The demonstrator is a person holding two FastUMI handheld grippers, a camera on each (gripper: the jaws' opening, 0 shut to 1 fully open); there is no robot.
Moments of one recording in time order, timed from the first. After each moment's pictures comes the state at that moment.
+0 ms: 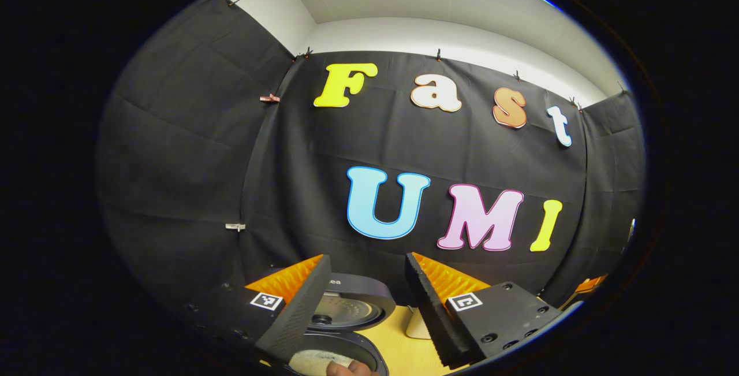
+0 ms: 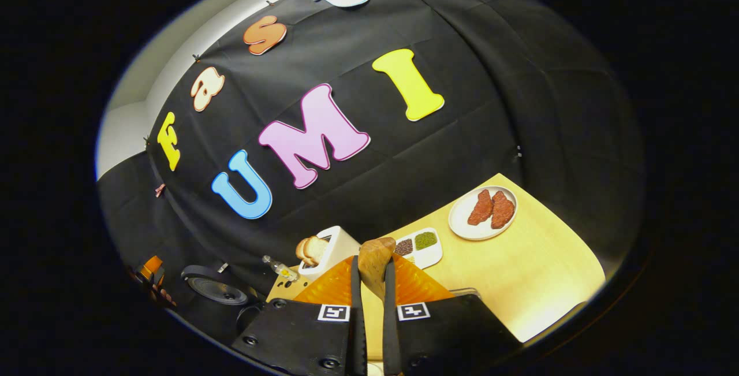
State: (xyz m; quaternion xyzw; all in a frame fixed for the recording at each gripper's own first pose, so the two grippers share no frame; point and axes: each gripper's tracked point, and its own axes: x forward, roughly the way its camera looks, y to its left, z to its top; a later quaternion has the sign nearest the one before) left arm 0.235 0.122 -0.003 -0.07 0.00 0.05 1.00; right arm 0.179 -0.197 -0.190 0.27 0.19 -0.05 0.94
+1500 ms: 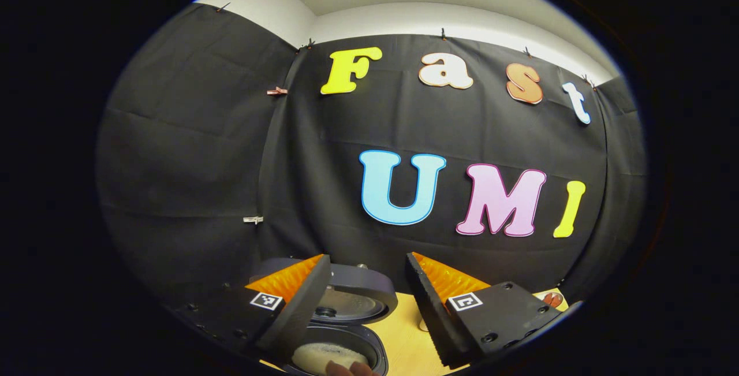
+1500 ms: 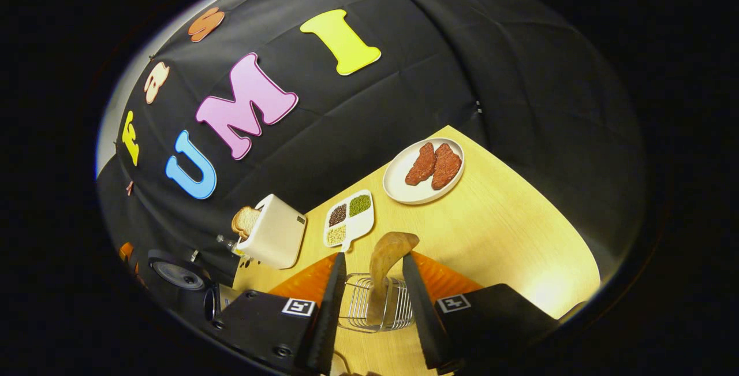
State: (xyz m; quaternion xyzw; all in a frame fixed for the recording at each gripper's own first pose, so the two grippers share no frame) left arm 0.255 0.115 -0.020 -0.05 0.04 0.11 0.99; right arm 0.154 -0.266 -0.327 0.29 0.29 -0.09 0.91
